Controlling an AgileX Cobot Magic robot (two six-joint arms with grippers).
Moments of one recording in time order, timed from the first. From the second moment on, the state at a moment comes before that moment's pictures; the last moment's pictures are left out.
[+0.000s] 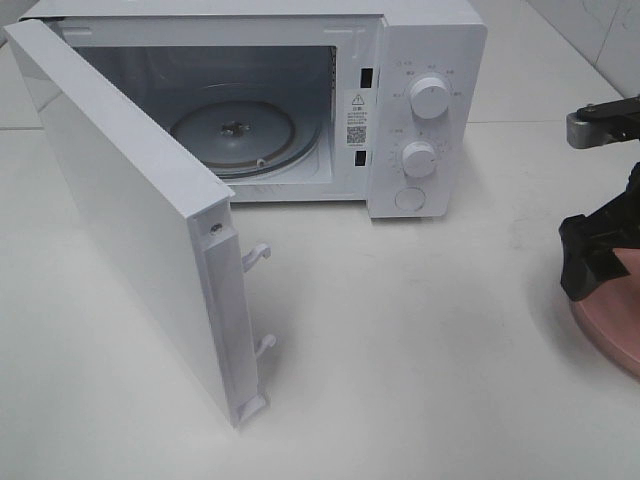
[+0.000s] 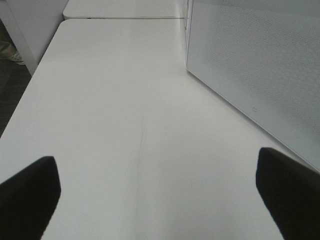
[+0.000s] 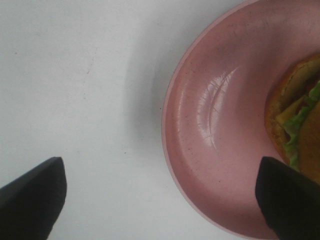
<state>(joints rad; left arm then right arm) 0.01 0.00 -0.51 -0.01 1.07 0.01 0.11 1.48 -0.87 -0.08 0.81 0.01</state>
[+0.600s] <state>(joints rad) 0.01 0.00 -0.51 -0.01 1.07 0.01 0.09 1.71 -0.87 -0.08 0.67 0.02</state>
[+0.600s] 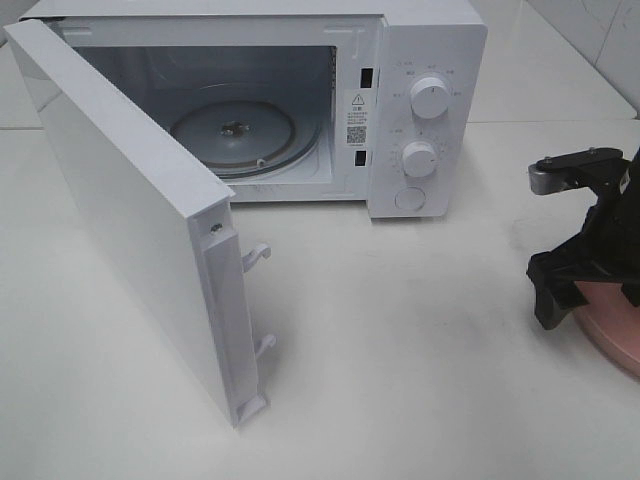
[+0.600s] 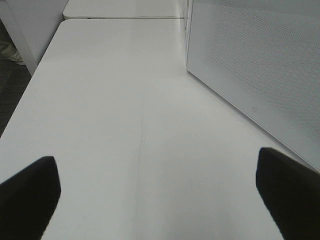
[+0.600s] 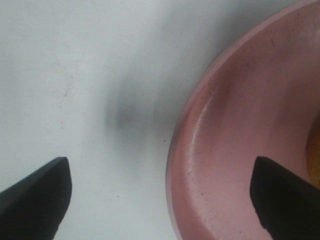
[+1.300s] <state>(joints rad) 0.01 0.00 -0.51 -0.01 1.07 0.01 0.08 1.82 -0.87 -0.07 0.60 0.03</state>
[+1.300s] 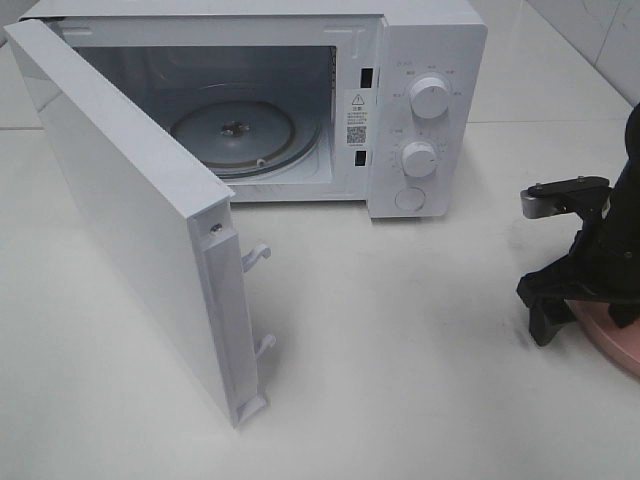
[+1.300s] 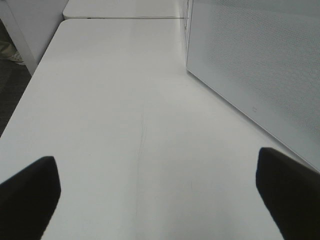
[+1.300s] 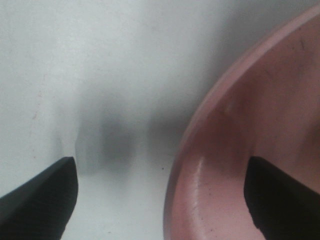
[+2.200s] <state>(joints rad) 0.01 0.00 -0.51 -0.01 1.07 0.01 0.07 1.84 -0.87 -0.10 0.60 0.05</state>
